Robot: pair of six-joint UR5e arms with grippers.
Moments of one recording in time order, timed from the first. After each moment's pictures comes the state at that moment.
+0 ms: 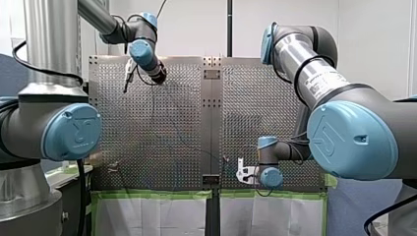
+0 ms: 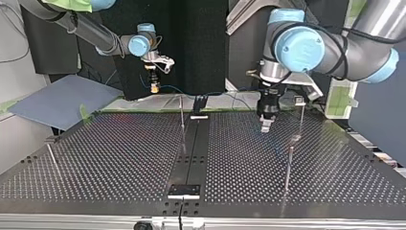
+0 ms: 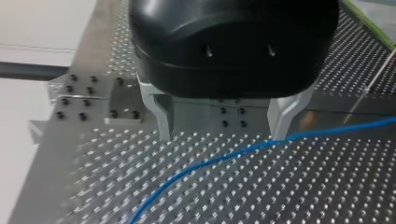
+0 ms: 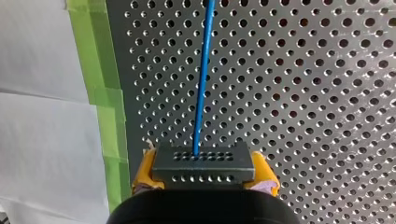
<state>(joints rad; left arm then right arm) -0.25 -1.54 -1.79 -3.10 -1.76 -1.49 2.02 -0.65 1.80 -0.94 1.62 1.61</state>
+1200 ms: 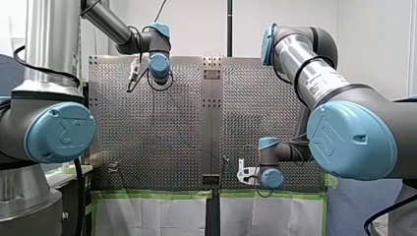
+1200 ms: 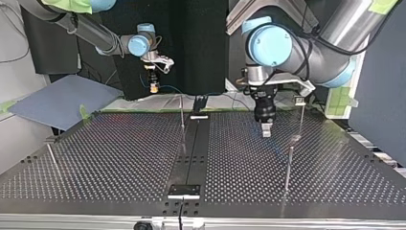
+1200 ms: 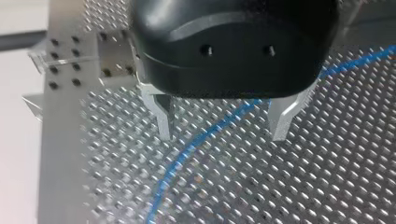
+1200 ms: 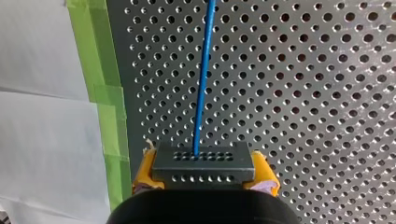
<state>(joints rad) -0.36 -1.63 -1.79 -2.85 -2.11 -1.29 2.02 -0.64 1.80 -0.95 1.62 1.61</state>
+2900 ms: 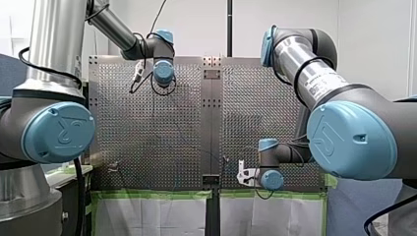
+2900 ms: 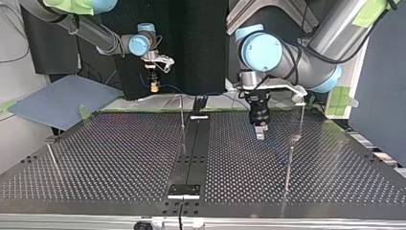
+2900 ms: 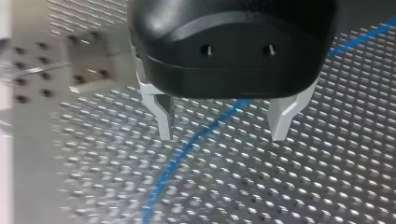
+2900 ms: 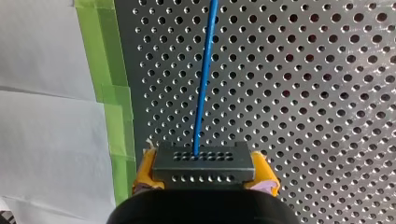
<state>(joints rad) -0.38 -1.69 -1.77 -2.78 -2.13 -1.16 2.02 -0.63 1.80 -0.96 1.62 1.61</state>
